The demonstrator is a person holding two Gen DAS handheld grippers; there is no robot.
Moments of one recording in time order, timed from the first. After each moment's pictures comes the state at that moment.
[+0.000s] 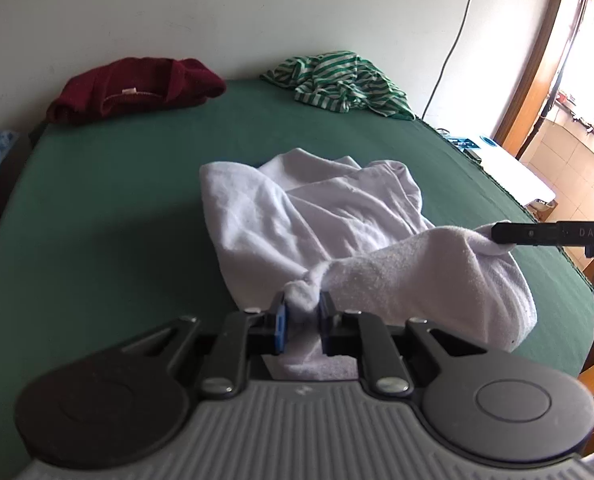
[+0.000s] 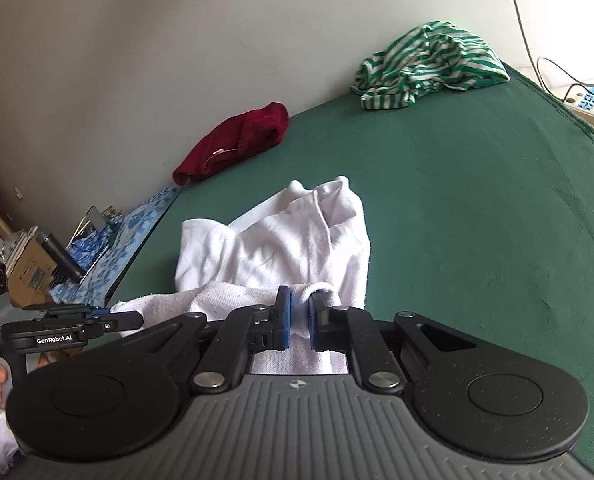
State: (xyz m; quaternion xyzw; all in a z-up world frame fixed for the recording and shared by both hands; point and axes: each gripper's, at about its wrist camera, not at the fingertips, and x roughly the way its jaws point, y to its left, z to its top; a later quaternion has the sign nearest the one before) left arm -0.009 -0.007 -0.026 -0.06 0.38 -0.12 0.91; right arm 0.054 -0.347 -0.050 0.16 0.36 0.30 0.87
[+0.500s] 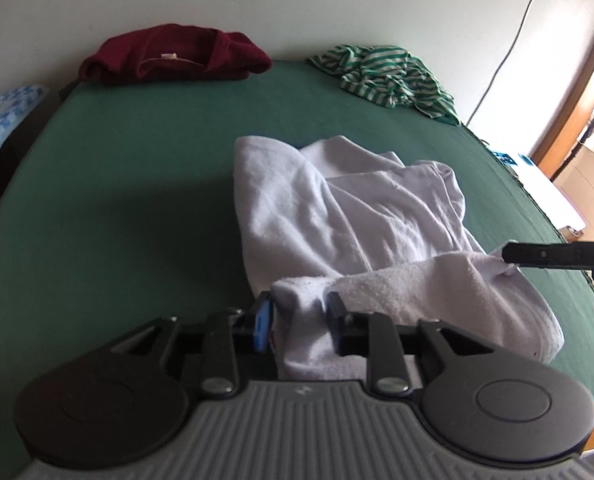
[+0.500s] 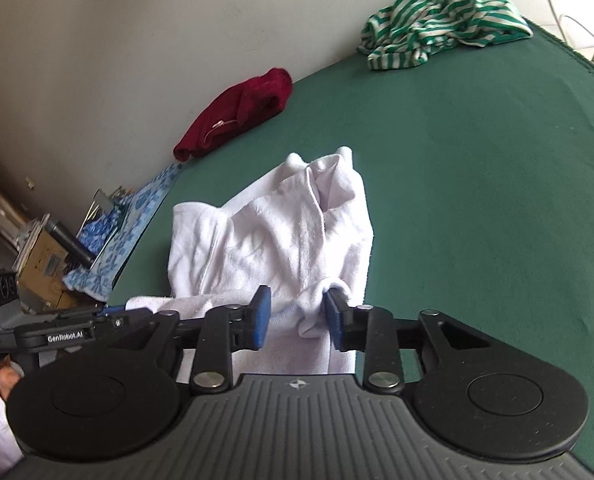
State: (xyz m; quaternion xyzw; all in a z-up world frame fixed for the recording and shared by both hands) left arm -0.002 -0.001 -0.036 -0.10 0.39 -0.04 0.91; right arm 0.098 -0.344 -0.069 0.16 0.41 0.35 0.83
